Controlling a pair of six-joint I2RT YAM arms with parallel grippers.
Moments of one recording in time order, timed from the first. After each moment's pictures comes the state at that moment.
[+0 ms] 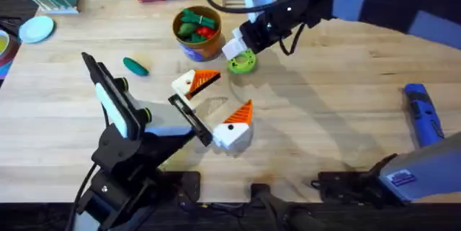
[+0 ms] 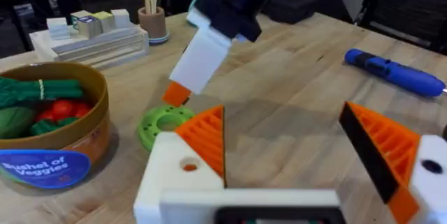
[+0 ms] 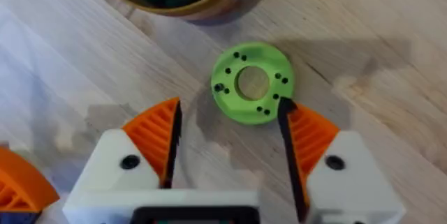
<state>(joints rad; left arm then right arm) -0.53 0.01 0.01 -0.06 0.32 -0.10 0.59 1.75 1.38 -0.71 -0.16 0.00</state>
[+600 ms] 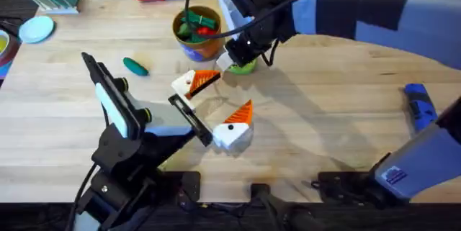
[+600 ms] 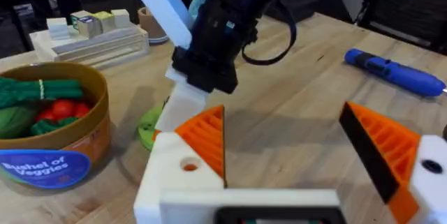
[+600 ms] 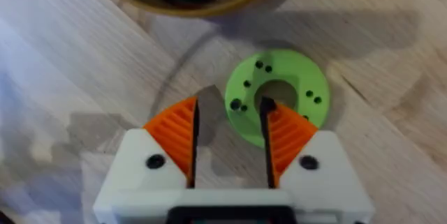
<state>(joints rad) -0.53 0.01 0.01 -0.06 0.32 -0.10 0.67 1.89 1.39 -0.64 -0.12 0.00</state>
